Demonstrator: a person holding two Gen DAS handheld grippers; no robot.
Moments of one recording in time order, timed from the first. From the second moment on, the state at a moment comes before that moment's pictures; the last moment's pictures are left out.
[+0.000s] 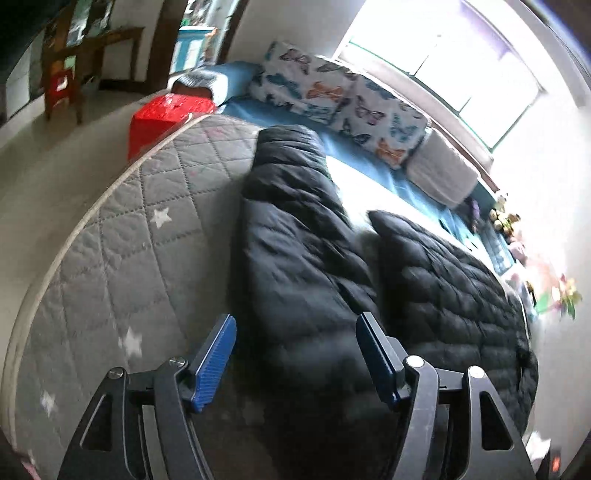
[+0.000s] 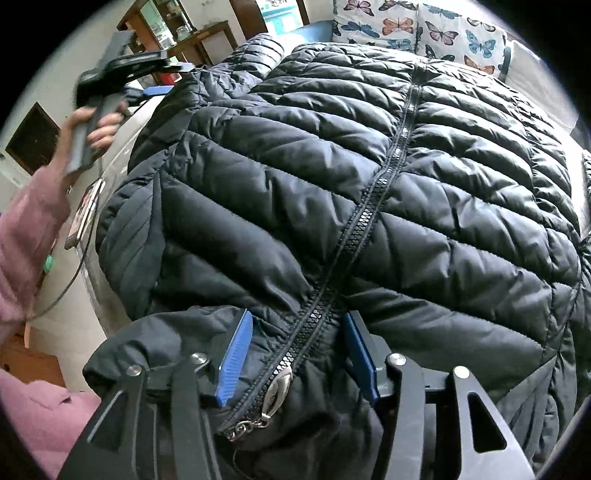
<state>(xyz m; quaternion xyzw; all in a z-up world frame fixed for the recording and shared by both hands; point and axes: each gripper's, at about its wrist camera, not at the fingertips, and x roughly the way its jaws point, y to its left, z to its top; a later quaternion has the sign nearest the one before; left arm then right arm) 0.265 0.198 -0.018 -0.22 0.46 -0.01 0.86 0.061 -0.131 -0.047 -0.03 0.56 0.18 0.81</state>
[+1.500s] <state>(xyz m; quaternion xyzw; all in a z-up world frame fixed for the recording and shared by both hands) 0.206 0.208 0.026 -0.21 0.33 -0.08 0.92 0.067 -0.159 -0.034 -0.01 0.56 0.14 0.82</state>
